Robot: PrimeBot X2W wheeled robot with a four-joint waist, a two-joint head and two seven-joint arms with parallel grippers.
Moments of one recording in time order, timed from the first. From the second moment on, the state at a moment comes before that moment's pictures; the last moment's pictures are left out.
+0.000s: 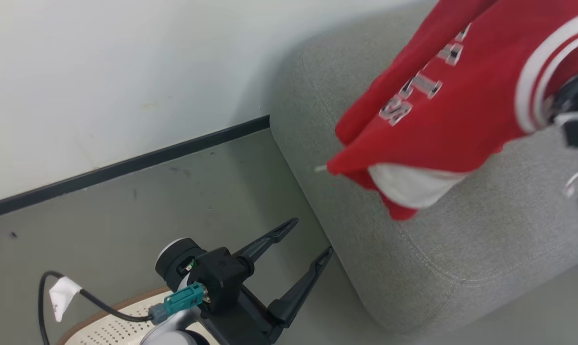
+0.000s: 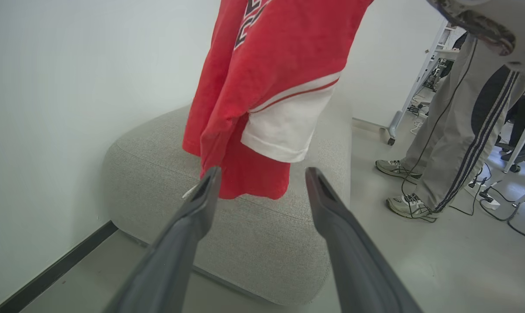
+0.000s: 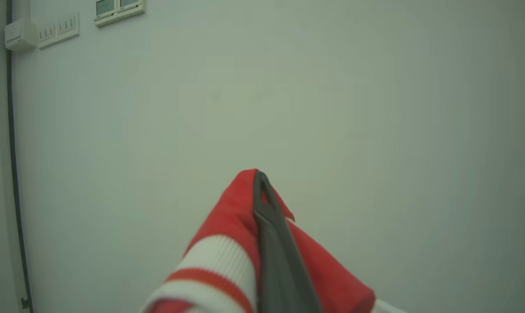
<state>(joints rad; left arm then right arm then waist) -0.43 0.35 -0.74 -0.14 -0.61 -0.05 0.06 -0.81 -0.52 0.40 -0.02 0.93 0.12 -0.23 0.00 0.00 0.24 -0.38</state>
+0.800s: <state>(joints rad) -0.47 0.38 -0.76 -0.17 -0.60 -0.07 0.09 -1.14 -0.76 0.13 0.30 0.95 0.08 -0.21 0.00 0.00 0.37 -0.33</state>
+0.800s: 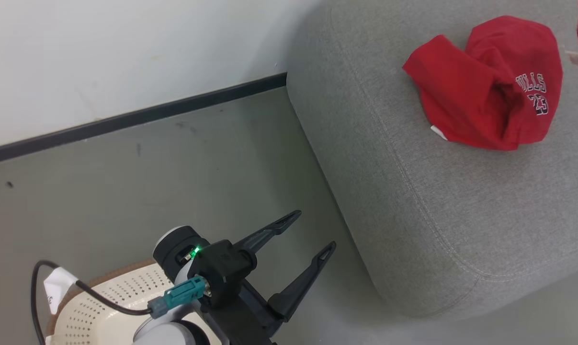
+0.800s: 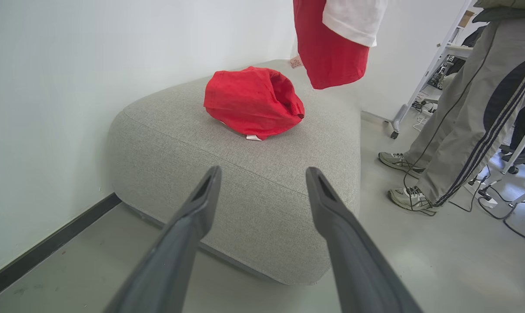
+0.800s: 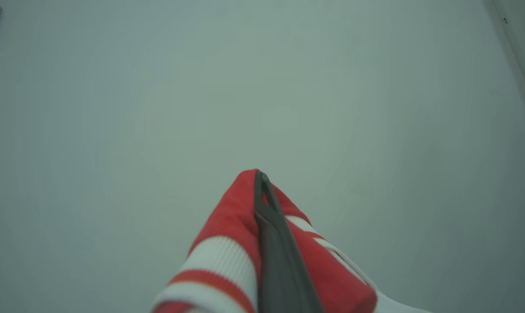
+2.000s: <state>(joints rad) -0.57 0.41 -0.76 -0.19 -0.59 -0.10 0.13 -1.03 -0.73 0.44 0.71 0.68 -0.04 -0.01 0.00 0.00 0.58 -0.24</state>
